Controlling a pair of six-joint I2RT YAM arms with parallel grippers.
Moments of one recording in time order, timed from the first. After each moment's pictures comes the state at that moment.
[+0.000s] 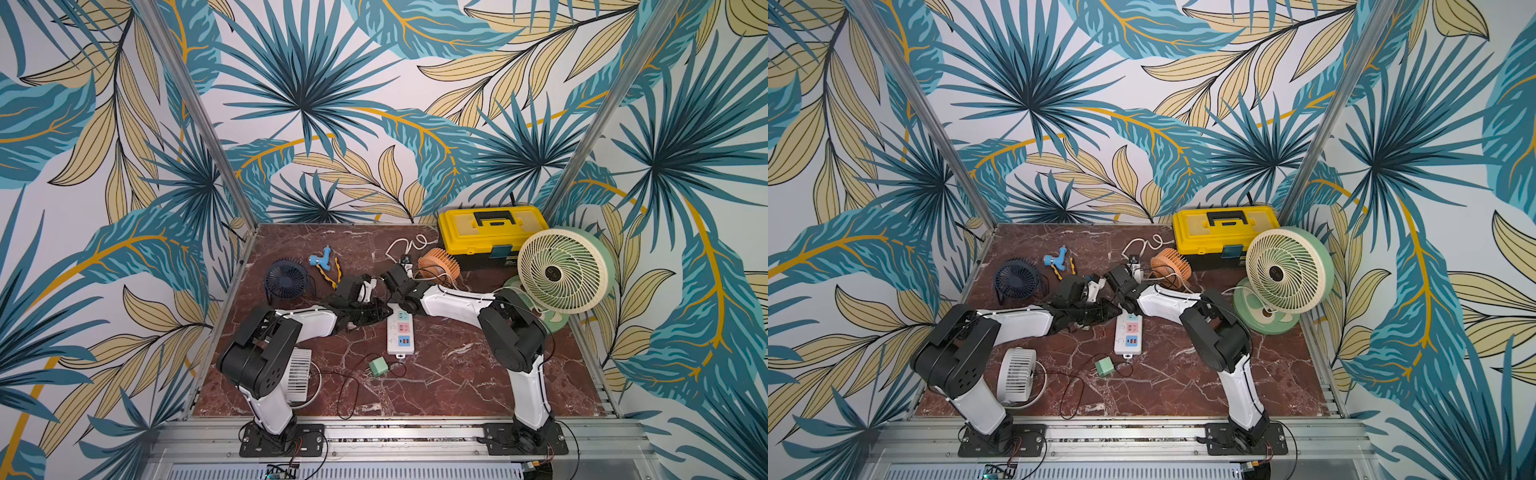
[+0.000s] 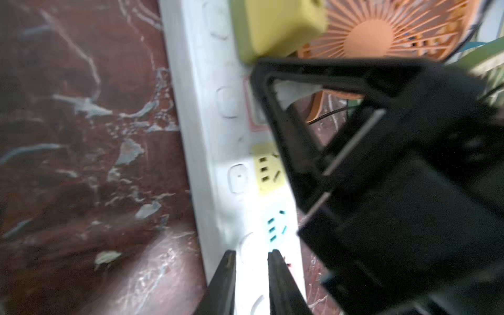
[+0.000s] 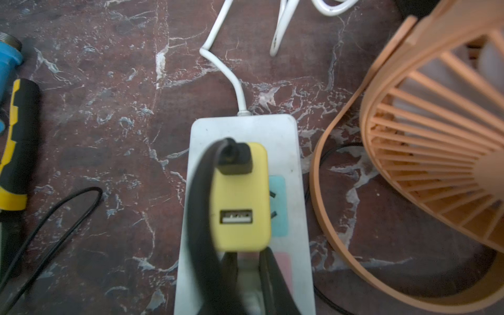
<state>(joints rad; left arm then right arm) -0.46 1.71 0.80 0.19 0.56 -0.72 0.74 2.08 1.42 -0.25 0.48 0.67</state>
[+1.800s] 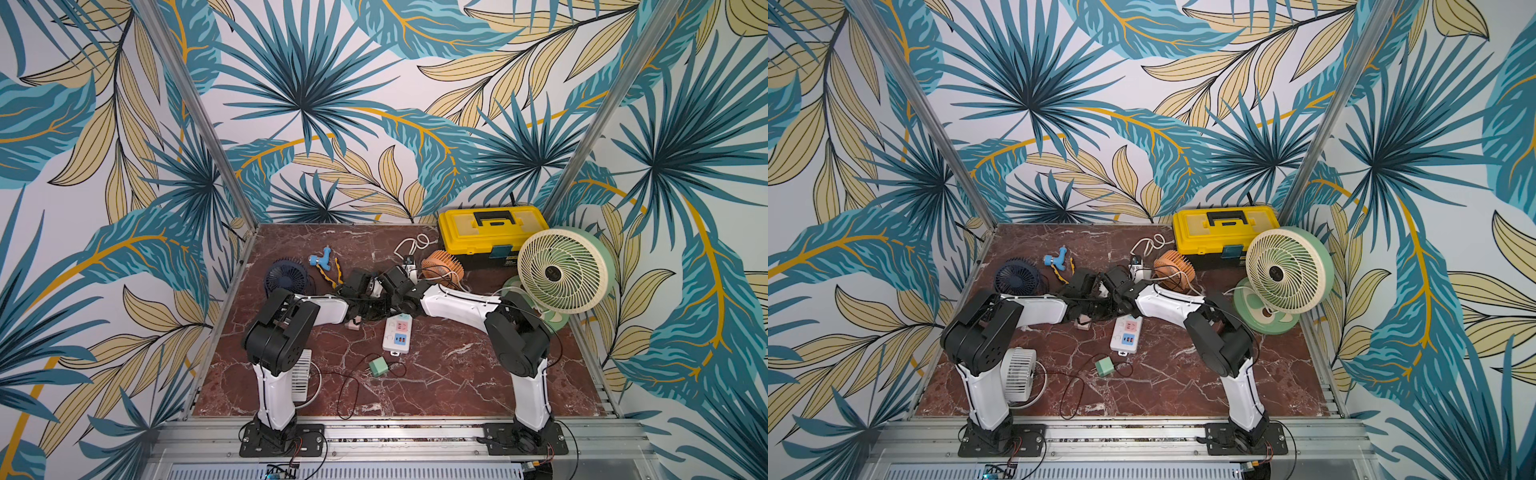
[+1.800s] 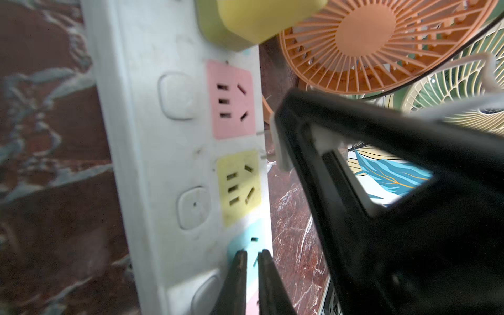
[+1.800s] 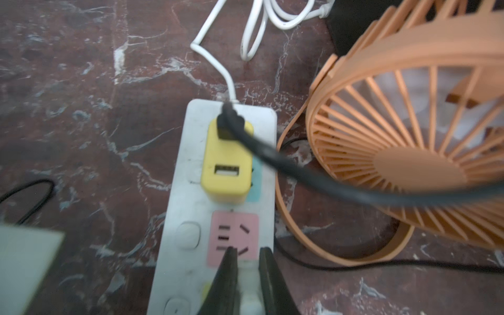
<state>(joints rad) -0.46 1.91 0.97 0.16 0.71 -0.68 0.79 2.00 1.42 -0.44 0.63 0.68</state>
